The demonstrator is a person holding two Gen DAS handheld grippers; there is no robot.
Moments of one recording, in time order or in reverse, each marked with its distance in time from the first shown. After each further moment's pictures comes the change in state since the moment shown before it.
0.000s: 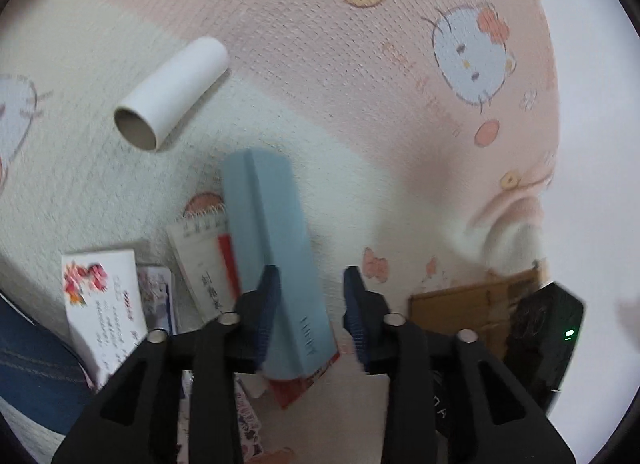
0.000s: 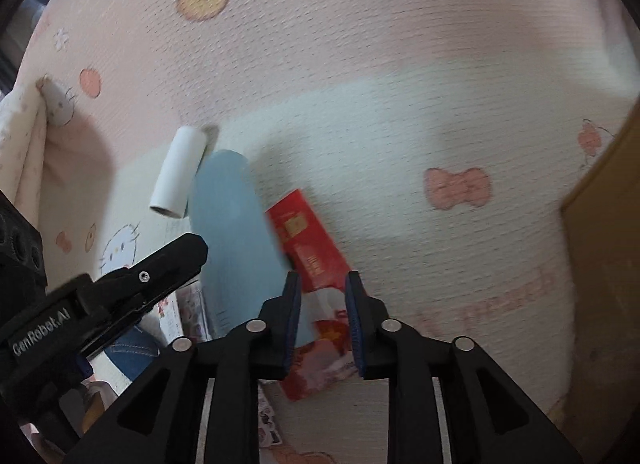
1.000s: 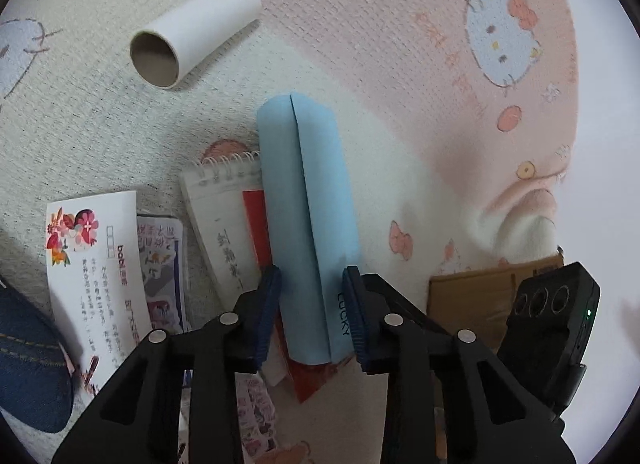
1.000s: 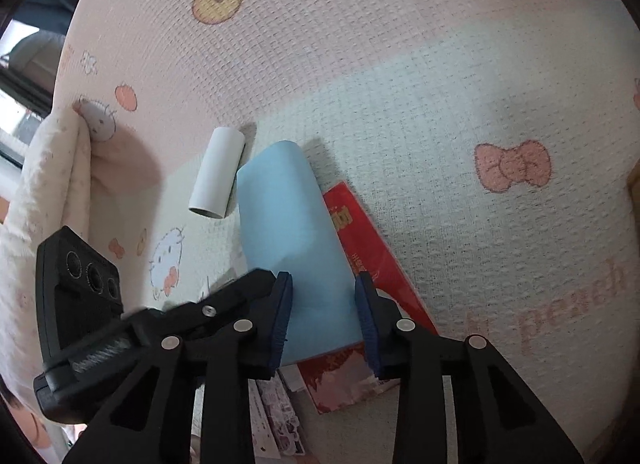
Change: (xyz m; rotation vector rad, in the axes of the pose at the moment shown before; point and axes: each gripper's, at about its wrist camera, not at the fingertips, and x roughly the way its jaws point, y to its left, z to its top) left arm 0.013 0.015 -0.012 -0.023 0.075 0.023; right arm 0.020 -0.005 -0.007 0.026 0.012 0.221
